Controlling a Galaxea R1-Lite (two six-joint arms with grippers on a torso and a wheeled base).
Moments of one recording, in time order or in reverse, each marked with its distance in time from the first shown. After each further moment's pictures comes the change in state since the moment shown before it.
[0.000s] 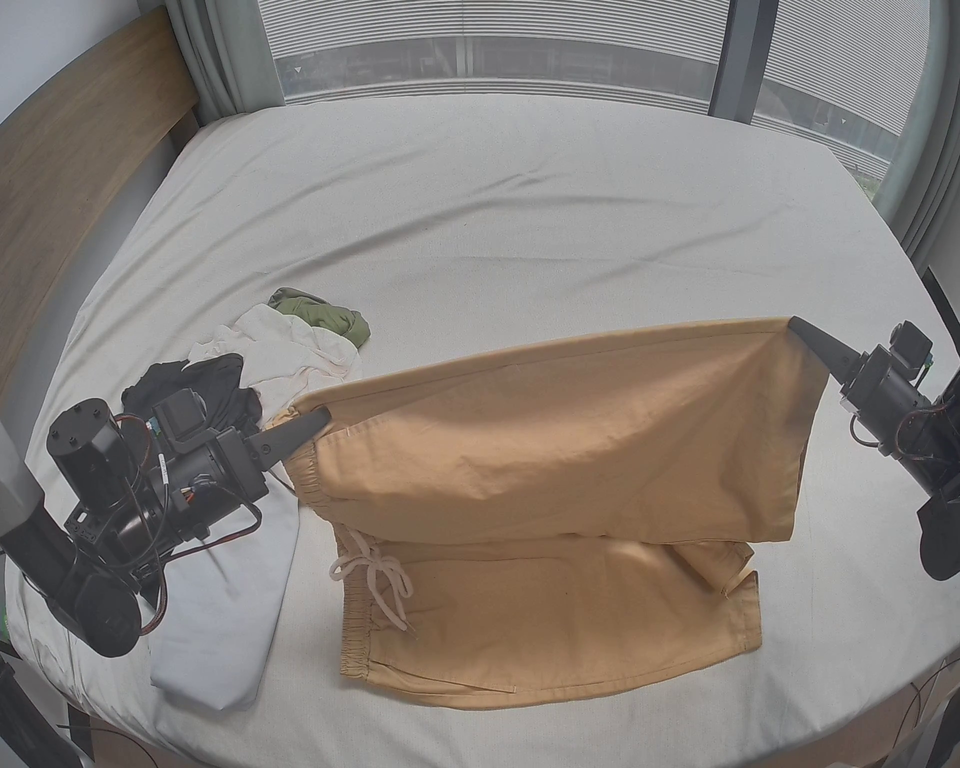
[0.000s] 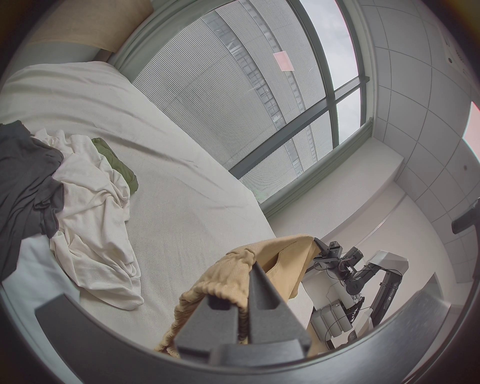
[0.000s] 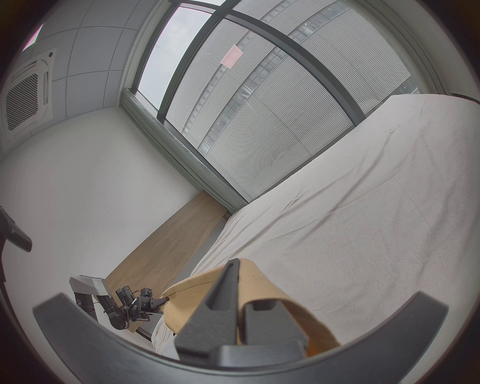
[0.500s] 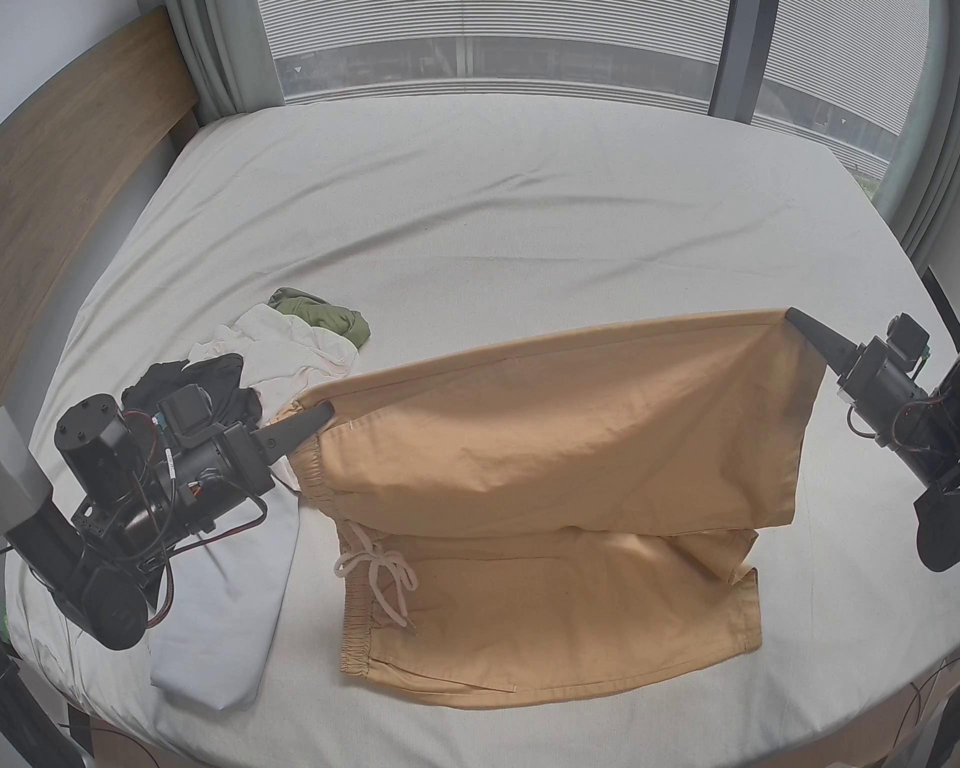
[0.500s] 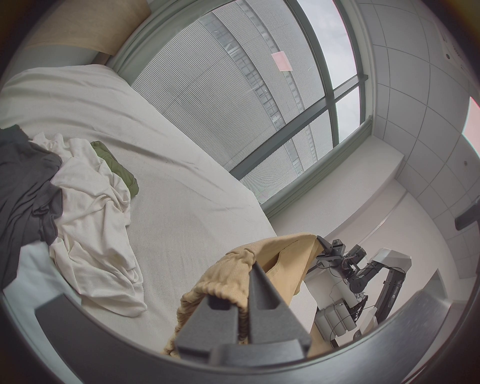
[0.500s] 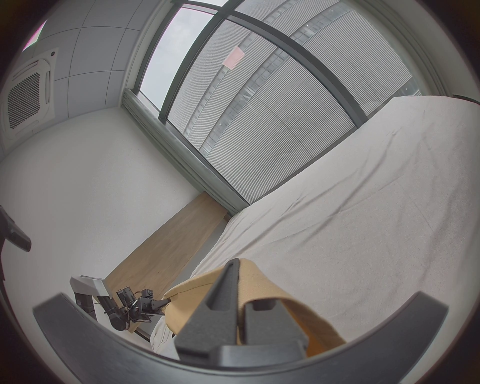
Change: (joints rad) left arm 0.000 0.038 -0.046 0.000 0.011 0.023; right arm 0.003 0.030 -0.052 0.001 -0.001 0.000
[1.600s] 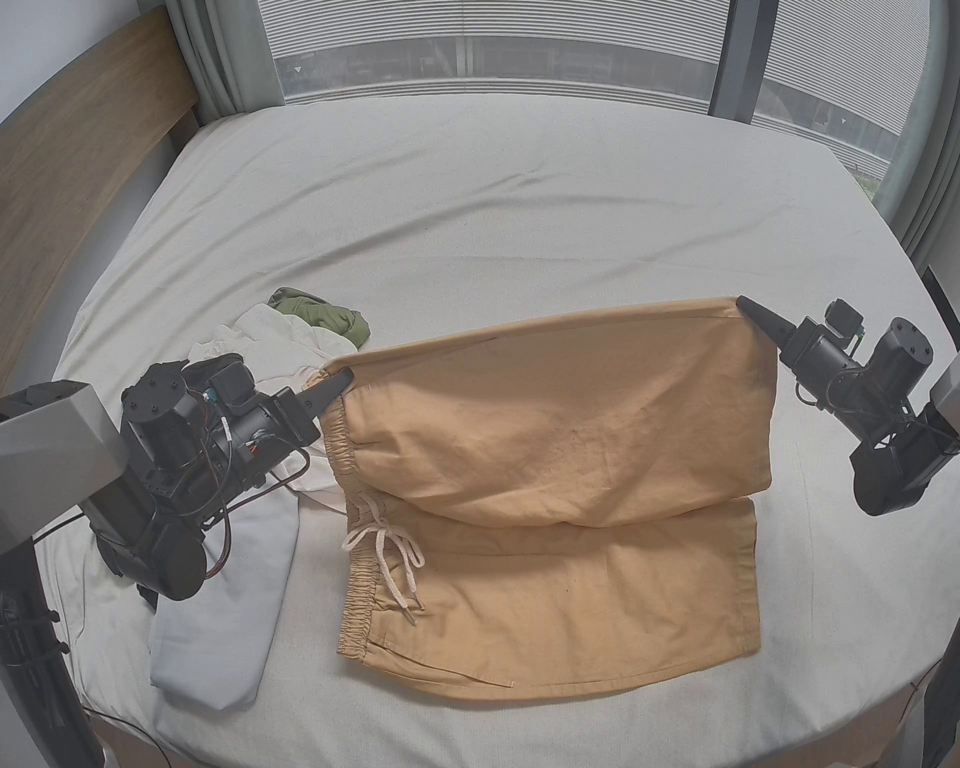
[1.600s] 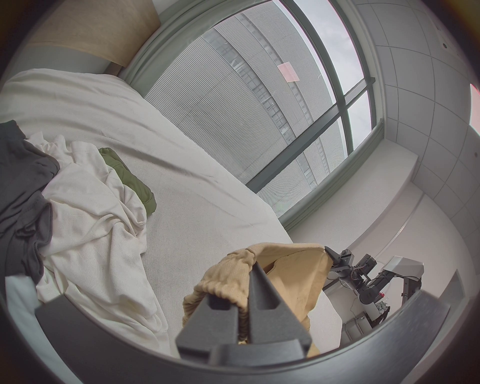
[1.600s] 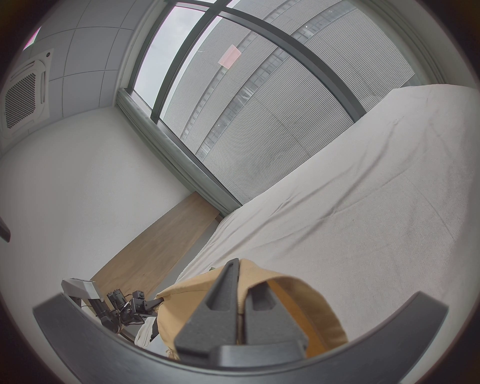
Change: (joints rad) left arm 0.006 0.249 -0.279 0.000 0.125 0.001; right arm -0.017 0.346 -0.357 0.008 0.001 0.008
